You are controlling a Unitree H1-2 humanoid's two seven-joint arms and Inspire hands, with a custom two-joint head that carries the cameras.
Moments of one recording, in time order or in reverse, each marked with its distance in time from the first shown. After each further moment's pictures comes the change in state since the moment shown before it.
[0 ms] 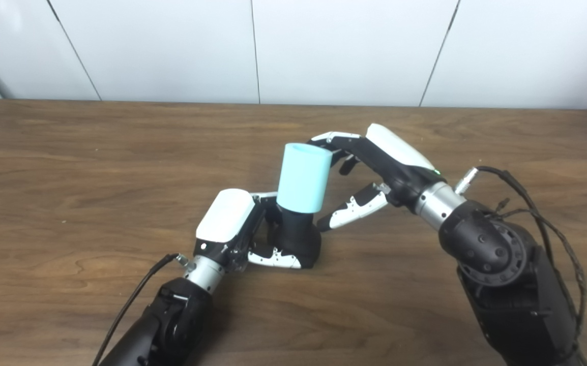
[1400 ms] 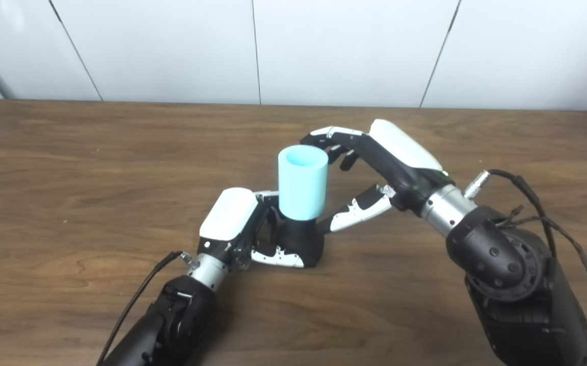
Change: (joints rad) left arm -0.013 -0.011 -0.003 0.028 -0.002 0.000 0.001; right arm 0.009 0.000 -0.009 -0.099 -0.040 0.000 0.023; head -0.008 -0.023
